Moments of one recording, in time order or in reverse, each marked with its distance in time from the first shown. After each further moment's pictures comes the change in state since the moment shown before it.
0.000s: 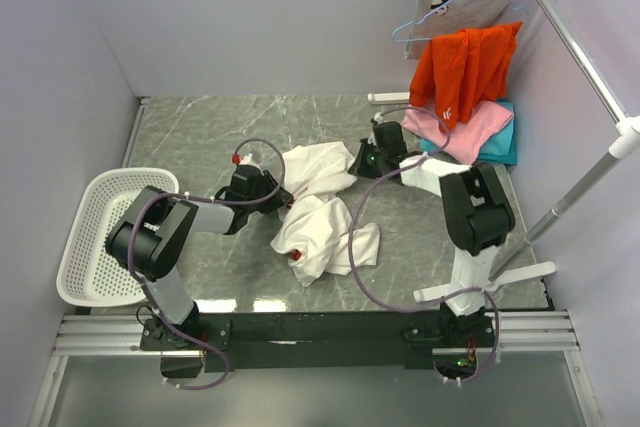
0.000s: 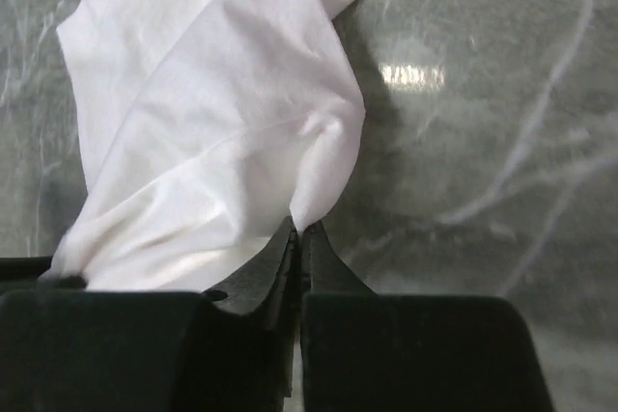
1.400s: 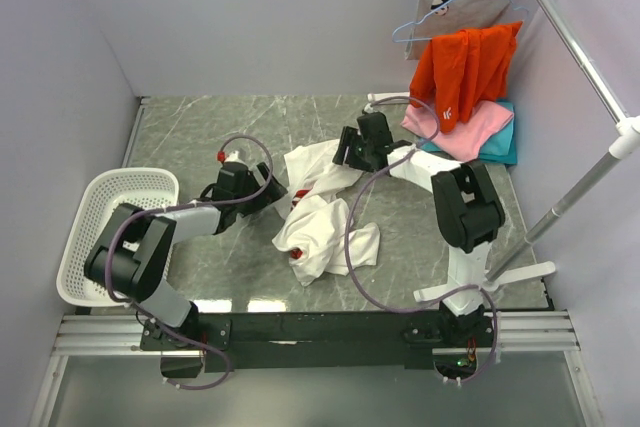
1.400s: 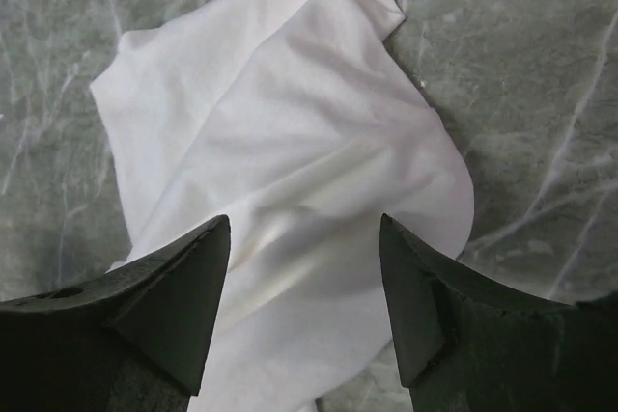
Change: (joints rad) left arm 0.060 -0.170 -0.017 -0.232 -0.058 0.095; right arm 0.065 -0.005 0.123 -0.126 0.146 0.047
